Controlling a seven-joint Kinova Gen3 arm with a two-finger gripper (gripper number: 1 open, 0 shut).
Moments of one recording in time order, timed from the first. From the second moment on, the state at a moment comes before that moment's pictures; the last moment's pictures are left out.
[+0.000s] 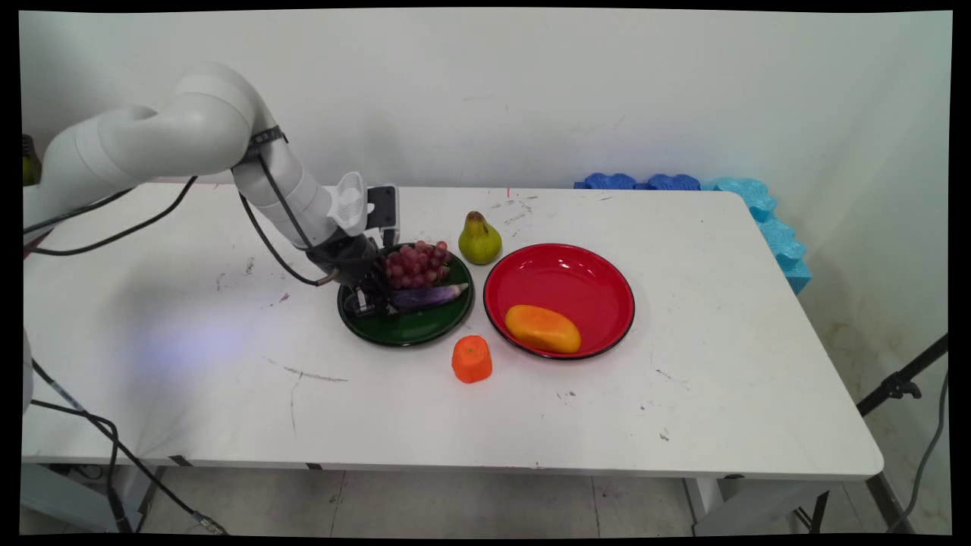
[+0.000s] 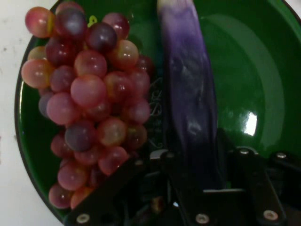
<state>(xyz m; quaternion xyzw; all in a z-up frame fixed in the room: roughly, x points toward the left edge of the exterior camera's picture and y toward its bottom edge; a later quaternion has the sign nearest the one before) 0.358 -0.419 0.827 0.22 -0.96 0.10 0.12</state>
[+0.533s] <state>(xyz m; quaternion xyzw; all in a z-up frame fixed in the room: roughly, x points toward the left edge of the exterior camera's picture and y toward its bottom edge) 0.350 -0.406 0.876 0.19 -0.96 0.13 0.14</state>
